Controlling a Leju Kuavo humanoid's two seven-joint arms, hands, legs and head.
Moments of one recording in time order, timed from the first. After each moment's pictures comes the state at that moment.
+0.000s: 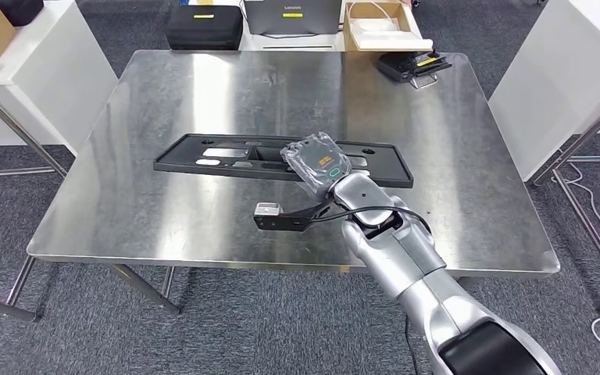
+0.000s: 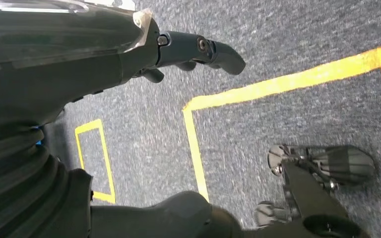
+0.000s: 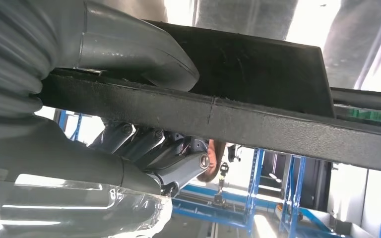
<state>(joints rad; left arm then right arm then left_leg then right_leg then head) -0.03 -0.05 -0.06 -0.16 -0.13 0.09 0.24 -0.81 0.10 0.63 -0.89 1.40 -0.22 -0.16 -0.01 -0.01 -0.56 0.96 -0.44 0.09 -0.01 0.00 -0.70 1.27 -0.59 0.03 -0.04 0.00</state>
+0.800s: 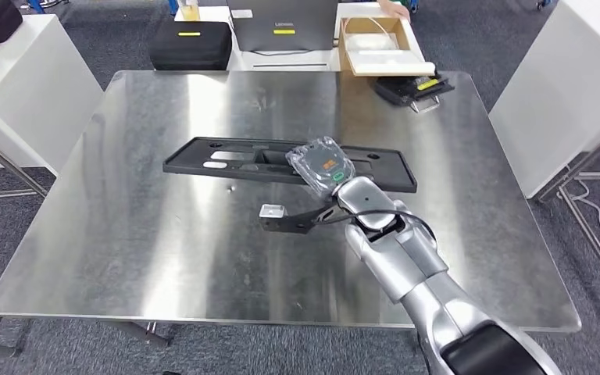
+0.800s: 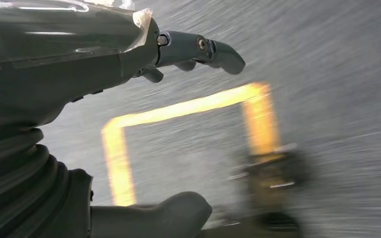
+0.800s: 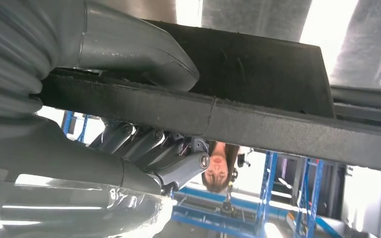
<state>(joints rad) -0.02 -0.05 -0.04 -0.17 -0.13 0.16 -0.06 -0.79 0.07 0.61 -0.92 1.41 -0.22 -0.15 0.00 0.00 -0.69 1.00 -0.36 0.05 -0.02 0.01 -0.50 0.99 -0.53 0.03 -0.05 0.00</state>
